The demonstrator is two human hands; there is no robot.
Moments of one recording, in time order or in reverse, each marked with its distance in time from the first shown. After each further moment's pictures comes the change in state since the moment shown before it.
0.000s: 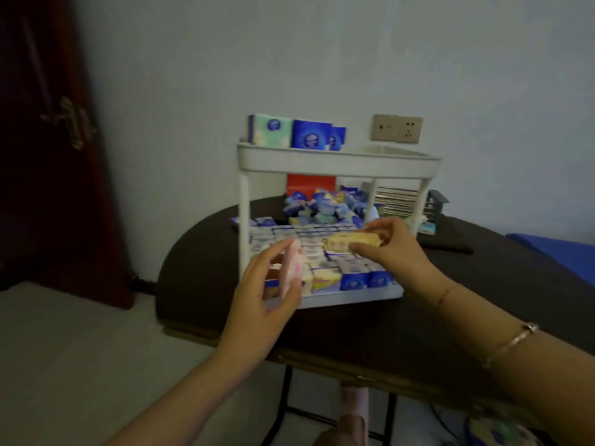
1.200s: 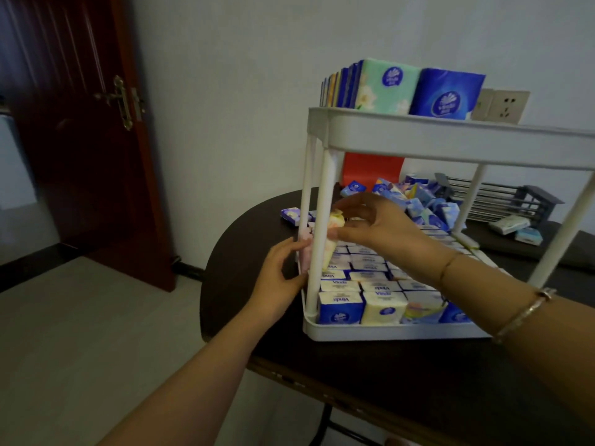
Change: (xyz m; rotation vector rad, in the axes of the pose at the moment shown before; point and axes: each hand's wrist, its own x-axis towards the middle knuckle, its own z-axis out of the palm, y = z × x) left_hand 0.090 -0.131 -0.065 0.132 -0.015 -0.330; right_hand 0.088 -0.021 0.135 0.063 -0.363 -0.153
